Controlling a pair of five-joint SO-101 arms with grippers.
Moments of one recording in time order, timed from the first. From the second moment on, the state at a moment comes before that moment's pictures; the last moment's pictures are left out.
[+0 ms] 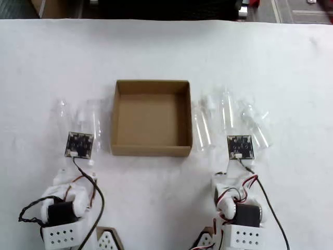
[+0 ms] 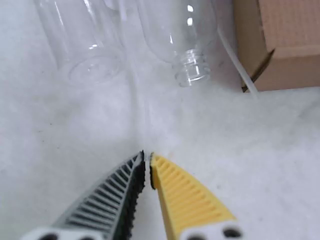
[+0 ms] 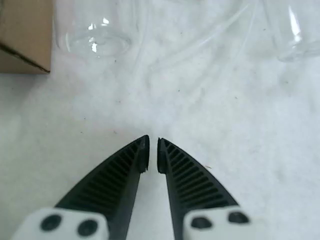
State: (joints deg) left arm -16.4 -103.5 97.1 73.3 -12.8; right arm 2.5 -103.1 96.4 72.7 8.7
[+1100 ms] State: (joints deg) left arm -16.4 -103.5 97.1 73.3 -12.8; right arm -12.8 -103.1 96.4 72.7 8.7
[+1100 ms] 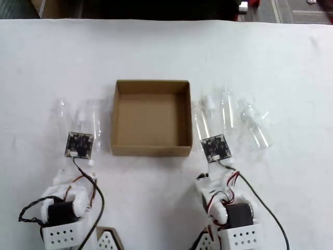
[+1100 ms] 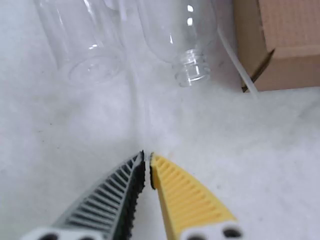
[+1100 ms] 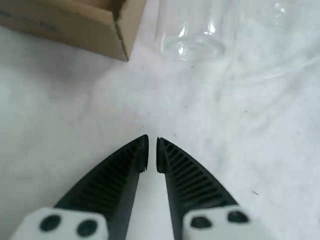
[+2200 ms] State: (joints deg) left arm -16.4 -103.5 97.1 73.3 -12.8; right arm -5.1 -103.1 96.4 72.7 8.7
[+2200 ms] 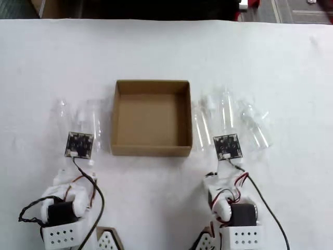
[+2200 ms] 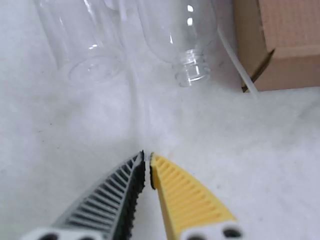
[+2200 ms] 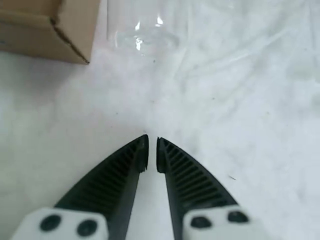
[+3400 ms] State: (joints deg) left arm -16.4 -104.6 53.9 74.3 -12.8; right arm -4.9 -103.1 96.4 72.7 8.7
